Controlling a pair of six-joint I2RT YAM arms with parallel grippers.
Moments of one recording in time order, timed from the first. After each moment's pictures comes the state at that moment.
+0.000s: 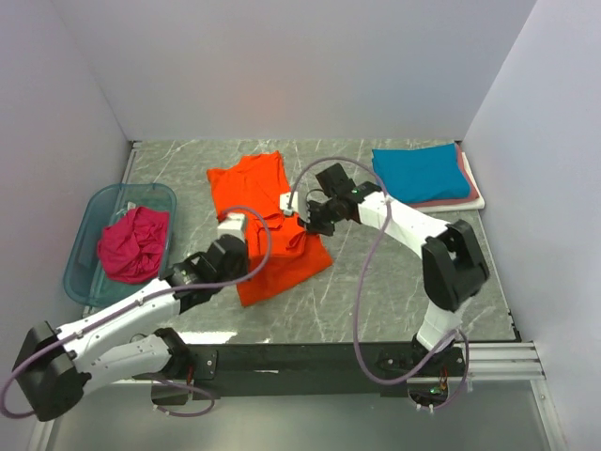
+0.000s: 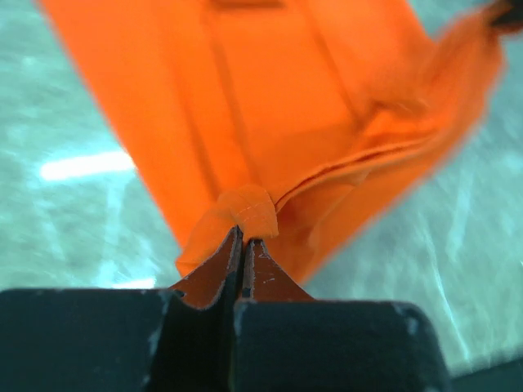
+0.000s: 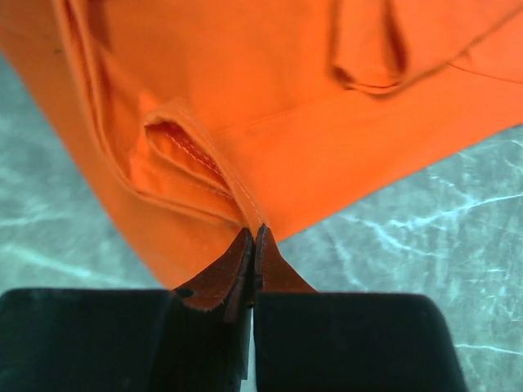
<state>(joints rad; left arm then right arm) -0.84 0.96 0.62 -0.38 -0.37 -0.58 0.59 1.73 1.30 -0.59 -0.48 -0.91</state>
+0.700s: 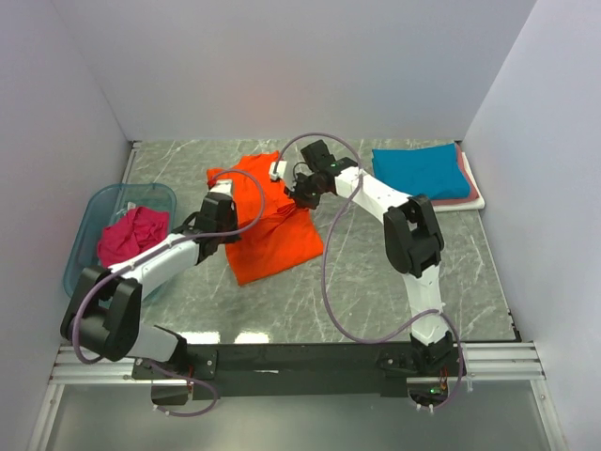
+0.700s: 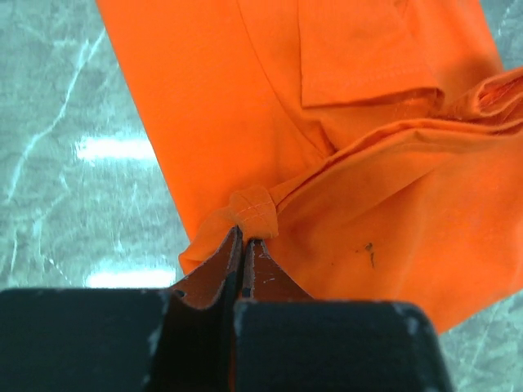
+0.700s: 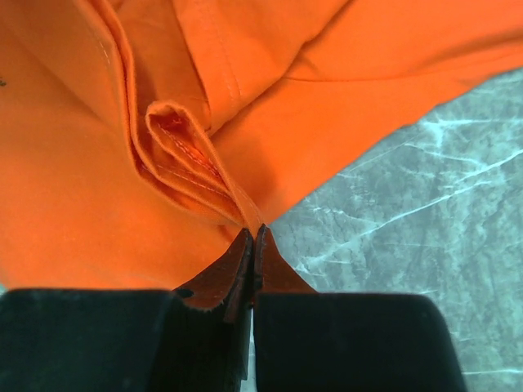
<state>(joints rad) -0.40 1.39 0.76 -0.11 -0.19 -0.38 0.54 2.15 1.78 -0.61 -0.38 -0.75</state>
